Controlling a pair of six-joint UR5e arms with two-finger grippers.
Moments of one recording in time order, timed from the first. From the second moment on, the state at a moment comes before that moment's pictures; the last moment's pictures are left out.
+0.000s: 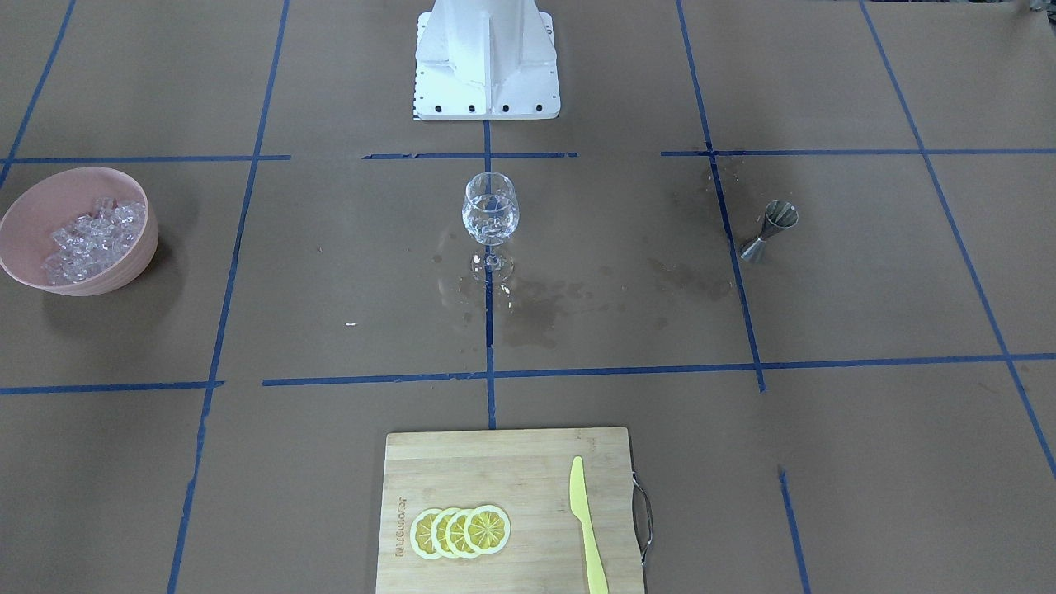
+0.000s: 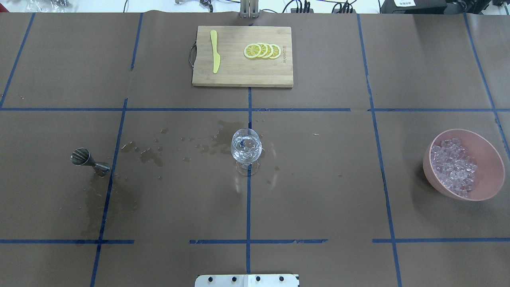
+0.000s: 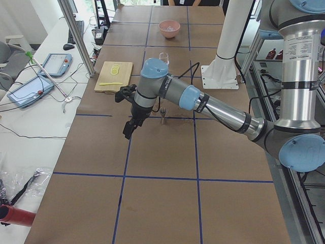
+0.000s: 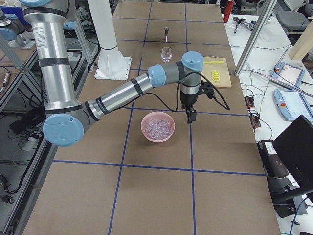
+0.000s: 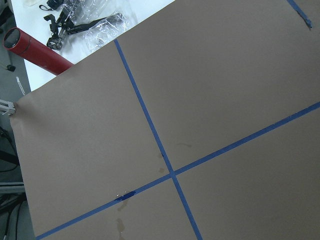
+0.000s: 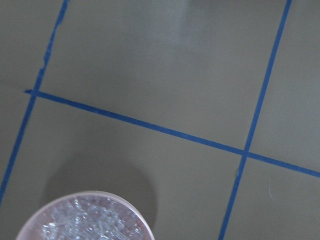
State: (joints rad) left arm -1.52 -1.51 -2.04 -1.60 -2.14 0.13; right arm 1.44 -1.46 1.91 -1.87 2.25 -0.09
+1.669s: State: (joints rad) left arm -1.55 -1.50 -1.70 -1.58 -2.31 0.02; right arm 1.65 -1.62 1.71 -1.75 2.38 -0.24
